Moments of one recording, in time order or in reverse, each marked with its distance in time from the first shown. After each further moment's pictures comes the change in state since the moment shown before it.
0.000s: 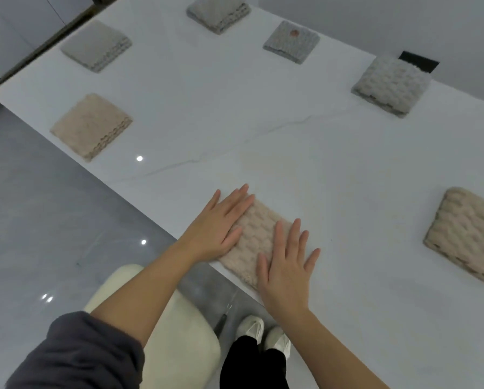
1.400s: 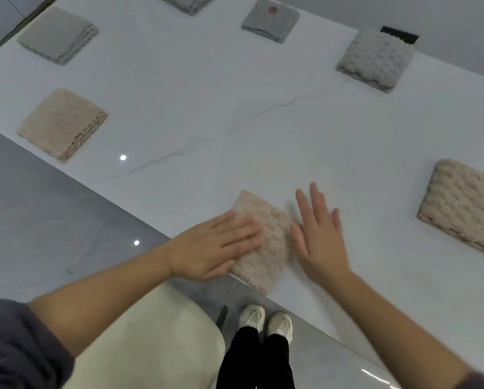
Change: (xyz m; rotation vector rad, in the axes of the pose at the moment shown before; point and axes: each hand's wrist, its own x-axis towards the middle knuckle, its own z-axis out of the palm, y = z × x) left_hand -0.025 0.003 -0.006 0.146 -0.038 0.626; right_hand 0.031 0.043 -0.058 0.037 -0.017 -0.135
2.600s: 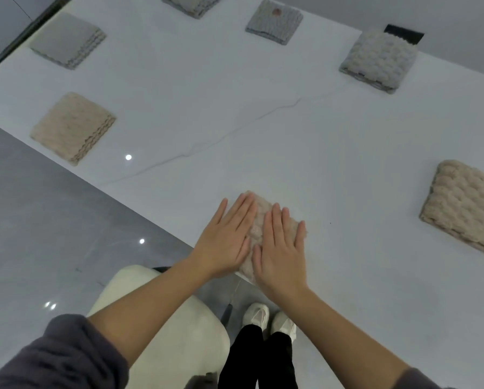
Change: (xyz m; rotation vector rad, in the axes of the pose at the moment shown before) left_hand 0.028 0.022 0.025 0.075 -0.033 -0.623; right_hand -0.015 -0.050 0.068 -0.252 0.043 -0.025
